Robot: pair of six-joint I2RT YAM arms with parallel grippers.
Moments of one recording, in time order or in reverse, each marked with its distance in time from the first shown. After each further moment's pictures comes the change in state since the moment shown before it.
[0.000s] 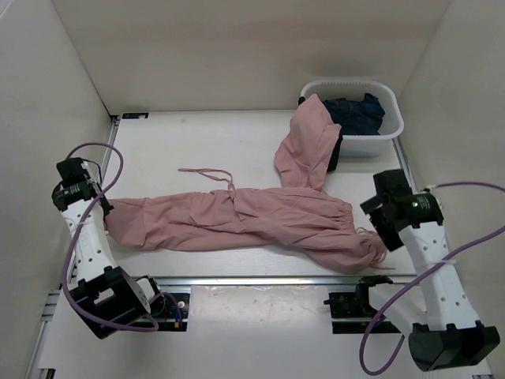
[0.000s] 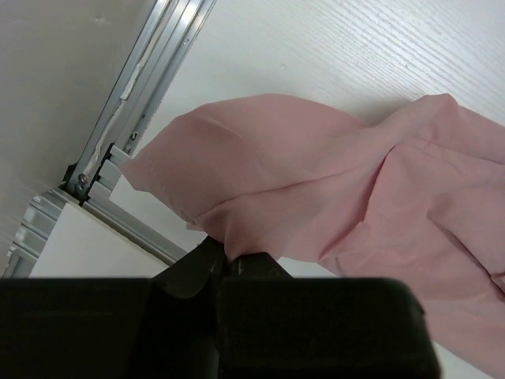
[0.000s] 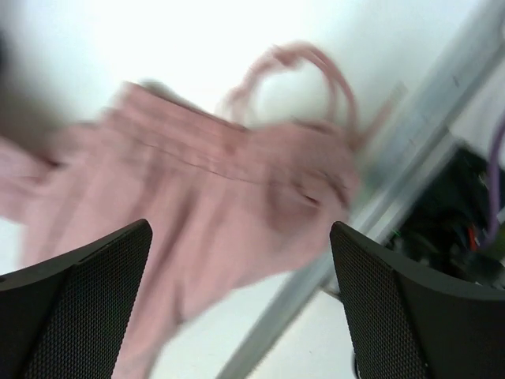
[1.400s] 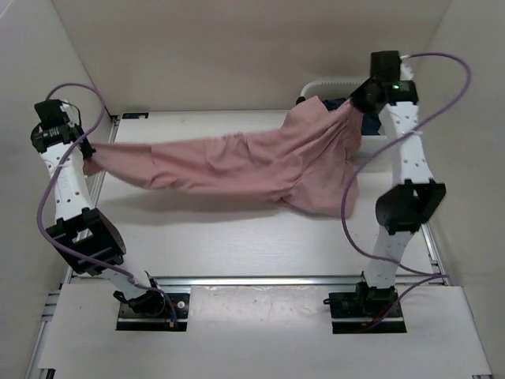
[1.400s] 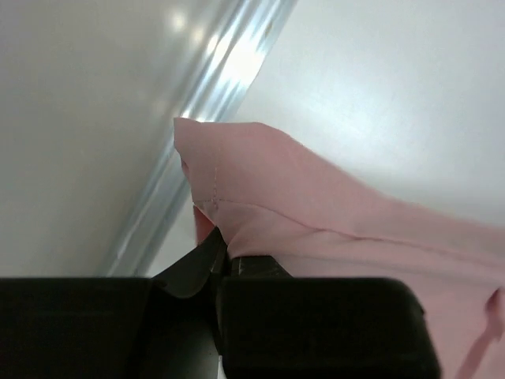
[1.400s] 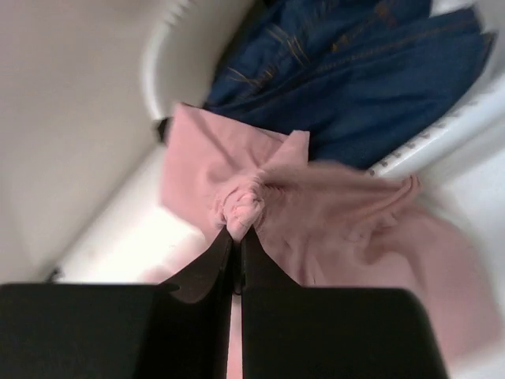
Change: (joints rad) left arm -0.031 0.463 0.572 0.032 0.082 0.000; right arm -0.084 1.089 1.185 0.393 -0.237 -0.365
